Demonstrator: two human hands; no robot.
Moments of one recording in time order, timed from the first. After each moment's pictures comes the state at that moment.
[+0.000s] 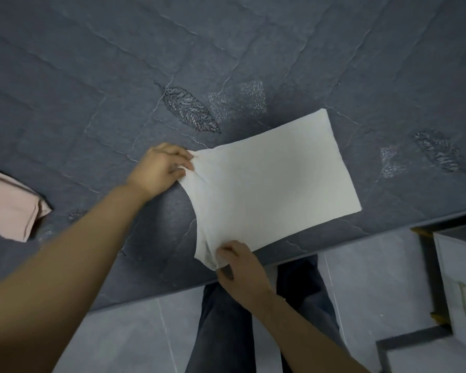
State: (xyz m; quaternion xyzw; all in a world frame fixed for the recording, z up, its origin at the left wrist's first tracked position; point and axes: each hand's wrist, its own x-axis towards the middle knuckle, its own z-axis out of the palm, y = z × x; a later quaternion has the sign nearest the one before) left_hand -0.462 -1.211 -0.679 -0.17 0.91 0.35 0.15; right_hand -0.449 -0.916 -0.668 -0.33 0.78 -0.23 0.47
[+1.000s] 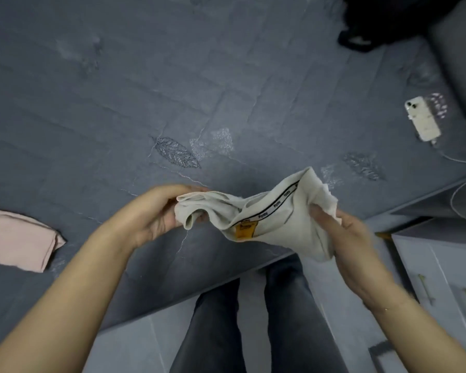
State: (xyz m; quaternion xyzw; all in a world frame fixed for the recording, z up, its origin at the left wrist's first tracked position) left_hand -0.488 -1.137 -0.469 -0.38 0.37 0.83 0.18; right_hand -0.591 -0.851 -0.451 0.10 0.70 -0.60 0.37
